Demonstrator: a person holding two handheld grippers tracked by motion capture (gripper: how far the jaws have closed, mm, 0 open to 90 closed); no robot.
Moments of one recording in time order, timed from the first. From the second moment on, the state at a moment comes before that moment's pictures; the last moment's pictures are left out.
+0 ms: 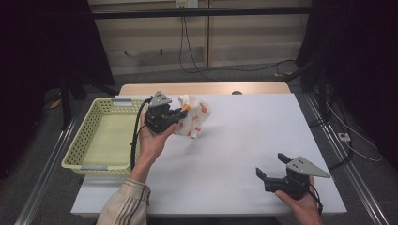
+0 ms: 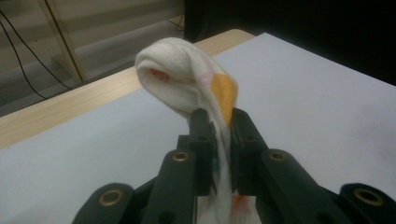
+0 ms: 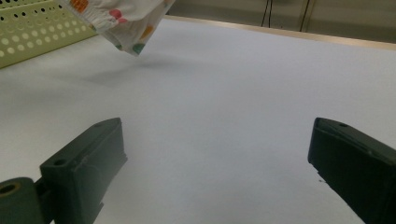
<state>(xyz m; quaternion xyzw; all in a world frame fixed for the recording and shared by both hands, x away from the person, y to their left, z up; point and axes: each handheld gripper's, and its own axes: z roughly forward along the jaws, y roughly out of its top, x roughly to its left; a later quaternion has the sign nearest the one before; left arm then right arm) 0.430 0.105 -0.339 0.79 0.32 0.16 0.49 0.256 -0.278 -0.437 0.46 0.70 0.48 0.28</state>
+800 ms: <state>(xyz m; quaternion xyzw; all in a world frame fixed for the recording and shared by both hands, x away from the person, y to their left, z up) 0.413 0.118 -0.322 0.79 0.31 0.19 0.49 0.256 -0.278 -0.438 0.46 0.69 0.48 0.28</state>
